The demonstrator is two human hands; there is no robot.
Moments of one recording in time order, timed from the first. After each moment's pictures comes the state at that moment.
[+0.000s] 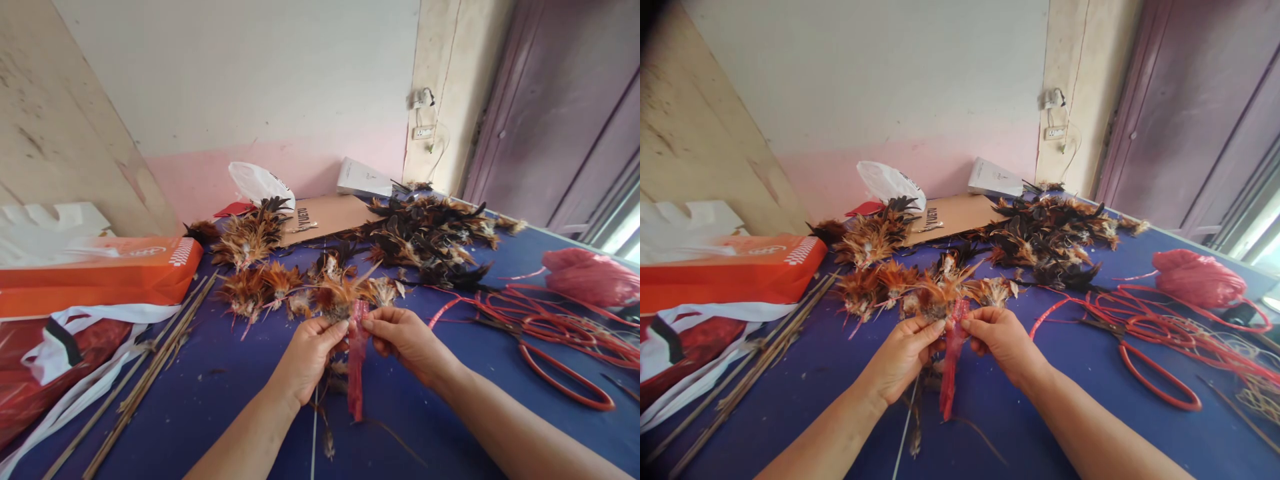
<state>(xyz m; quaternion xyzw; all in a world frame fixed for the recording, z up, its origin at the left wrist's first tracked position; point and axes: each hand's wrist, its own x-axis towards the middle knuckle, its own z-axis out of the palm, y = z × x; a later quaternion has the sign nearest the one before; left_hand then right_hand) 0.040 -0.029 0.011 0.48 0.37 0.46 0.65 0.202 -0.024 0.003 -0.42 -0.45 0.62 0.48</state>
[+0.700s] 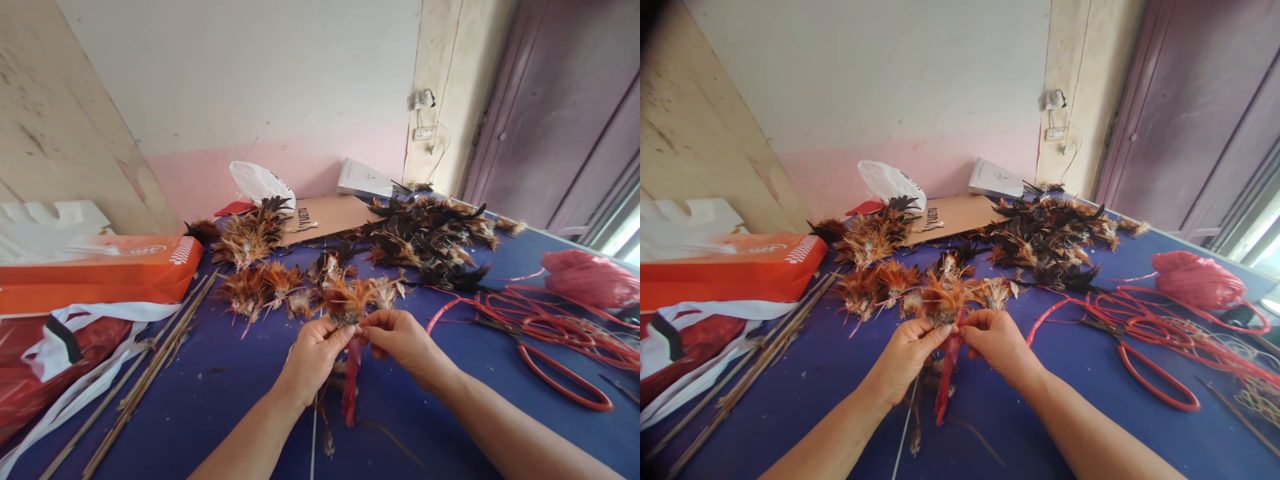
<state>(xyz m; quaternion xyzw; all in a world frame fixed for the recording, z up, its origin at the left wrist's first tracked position) 0.042 -0.029 0.007 0.60 0.40 0.45 0.52 0.195 -0.026 0.003 -0.50 -0.52 0.53 0.44</state>
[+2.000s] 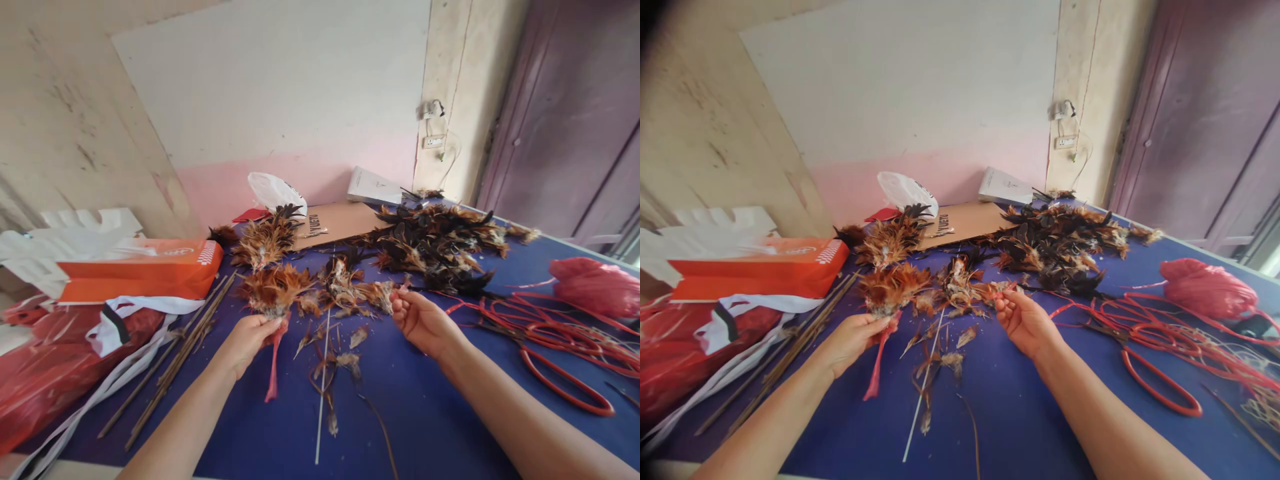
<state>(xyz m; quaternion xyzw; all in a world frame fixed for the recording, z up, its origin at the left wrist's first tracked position) -0.074 -0.015 0.010 0.48 0.60 0.44 0.47 0.233 -0.002 0.008 -0.29 -0.21 0.72 0.59</state>
